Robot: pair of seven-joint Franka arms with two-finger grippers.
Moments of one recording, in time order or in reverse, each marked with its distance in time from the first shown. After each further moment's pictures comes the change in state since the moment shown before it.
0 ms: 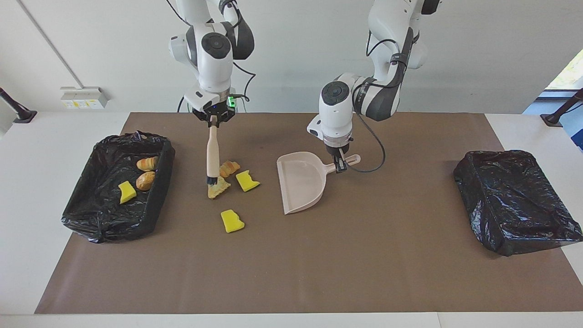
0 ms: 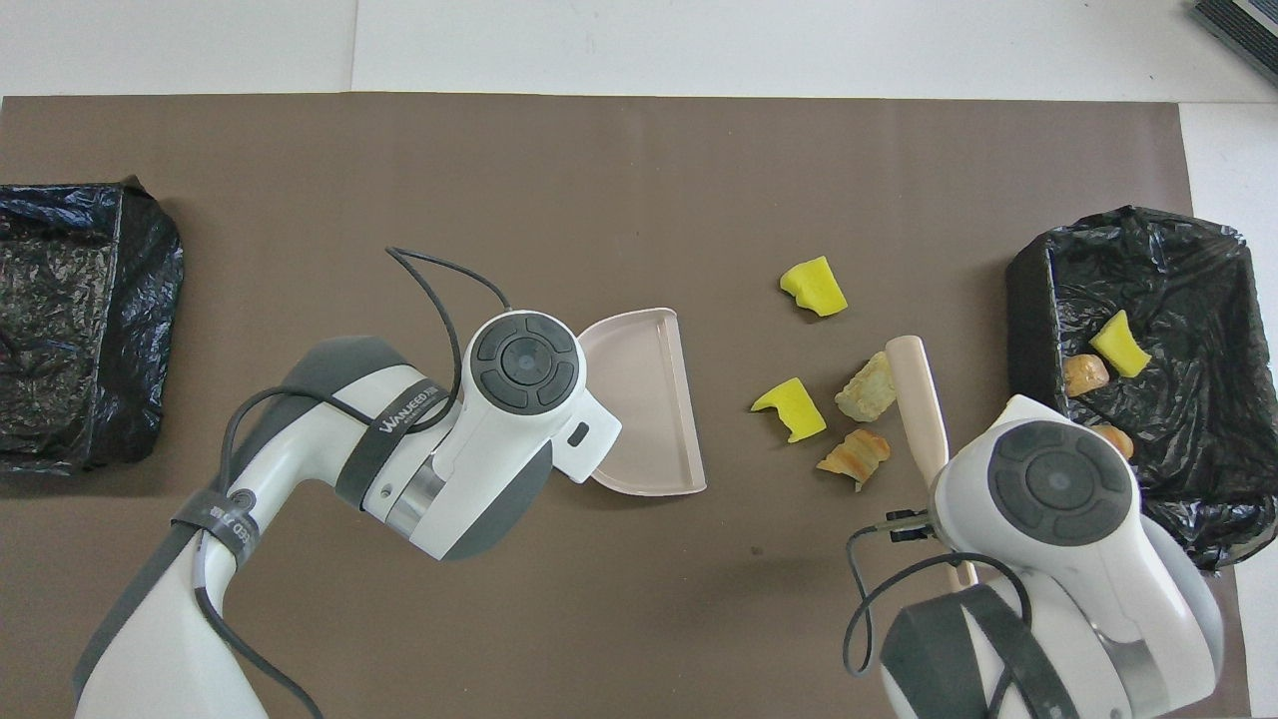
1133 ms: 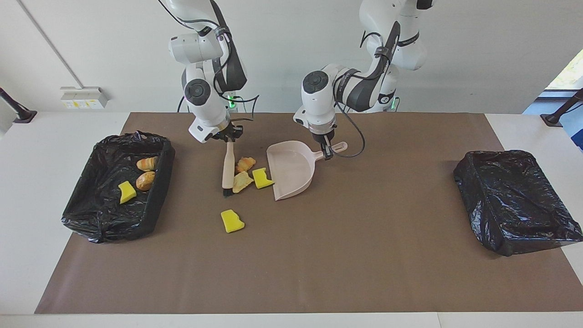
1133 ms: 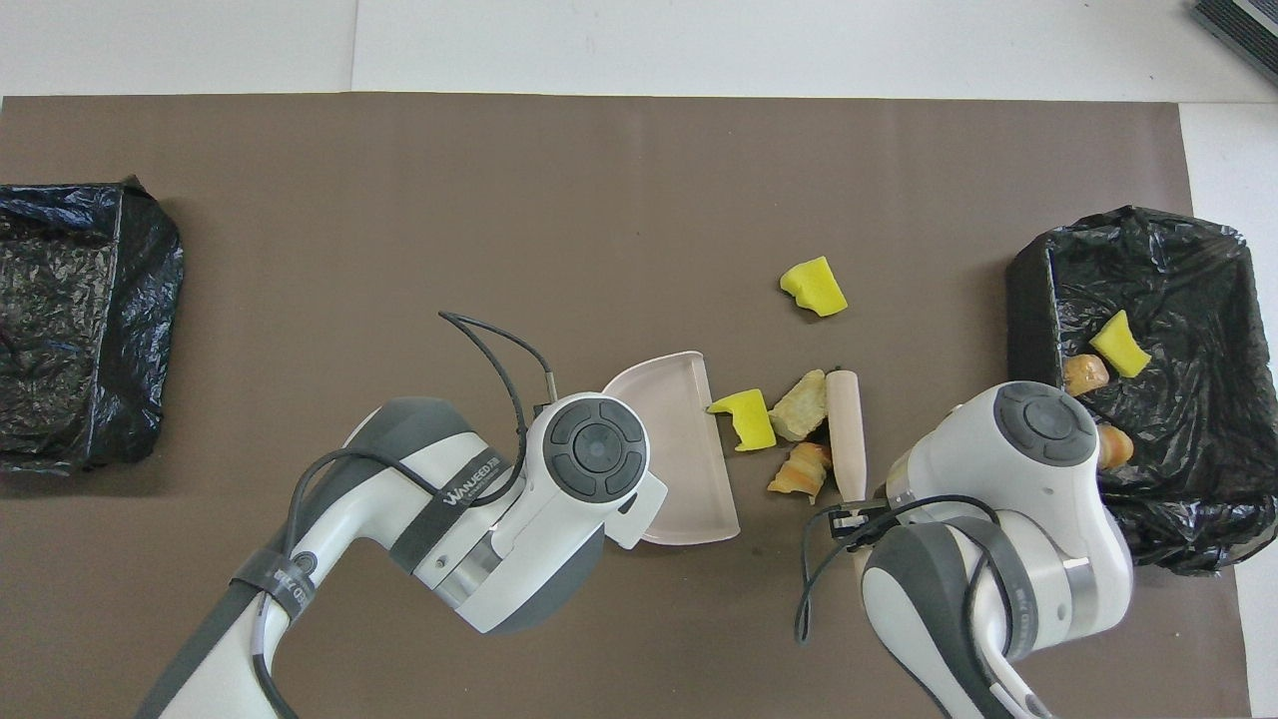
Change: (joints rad) left arm -0.108 -0.050 0.001 -0.088 0.000 -0.008 -0.123; right arm 0.038 0.133 -0.027 -0.082 0.436 0.151 -0.093
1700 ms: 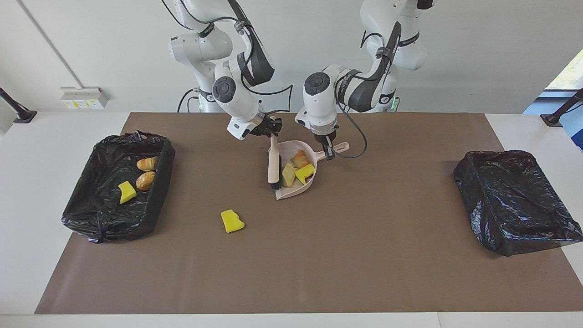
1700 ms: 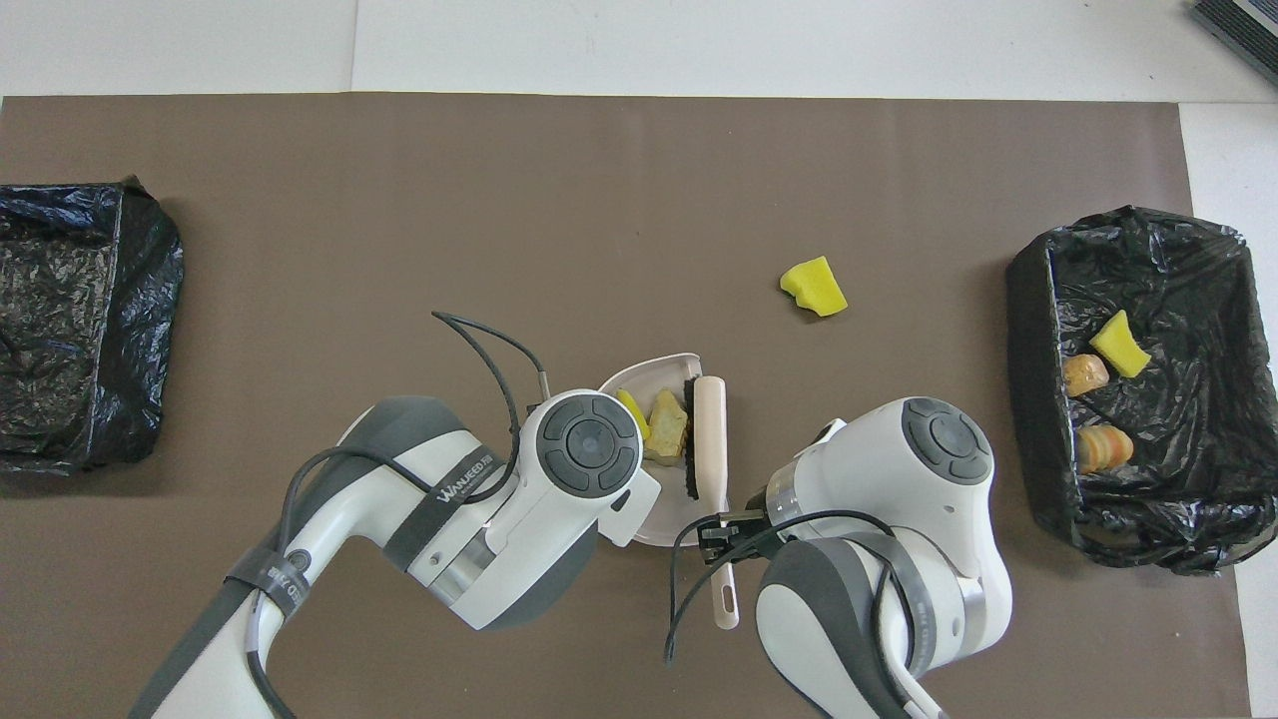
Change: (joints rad) left arm 0.004 -0.001 0.010 -0.005 0.000 -0.005 0.002; right arm 0.012 0.049 0.163 0.086 0.303 0.059 0.004
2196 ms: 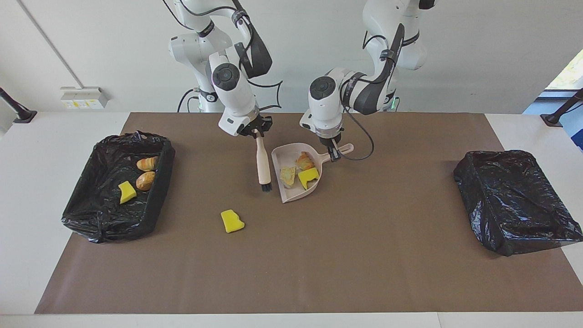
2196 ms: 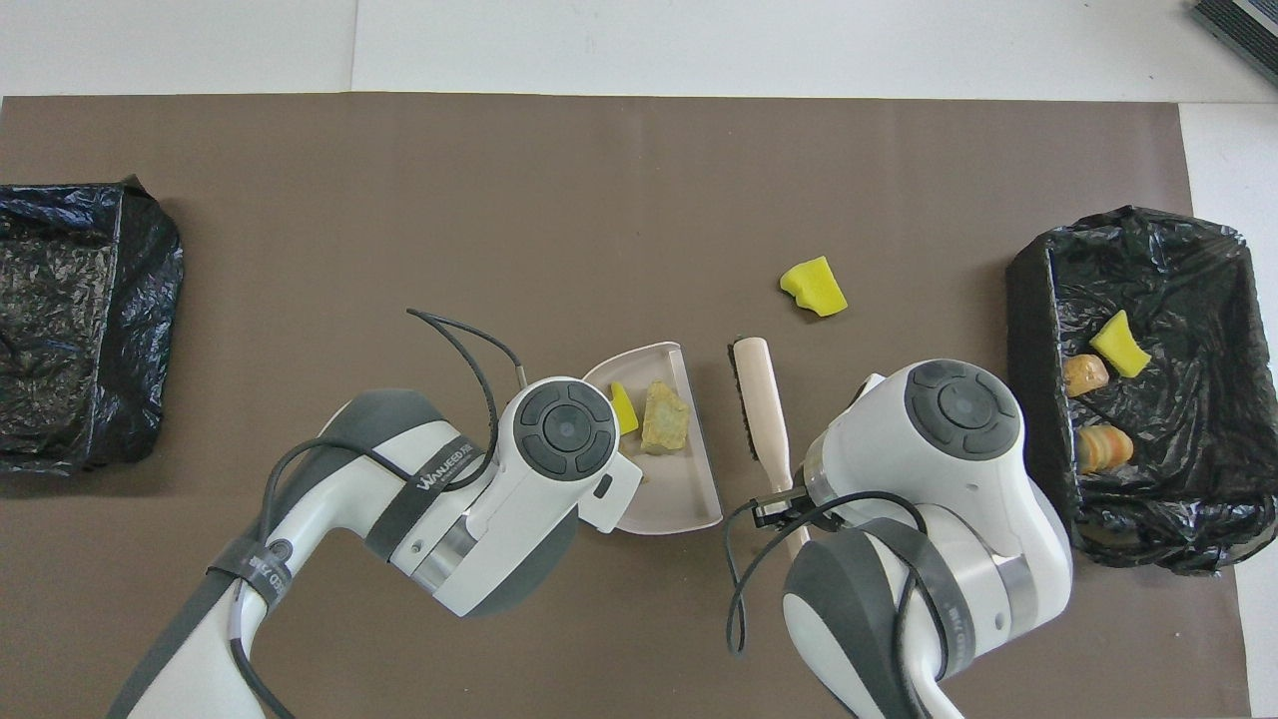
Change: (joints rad) left arm 0.019 0.000 0.017 -0.015 0.000 0.000 -0.040; right arm -0.021 -0.015 -0.053 0.112 -0.435 -0.127 -0.005
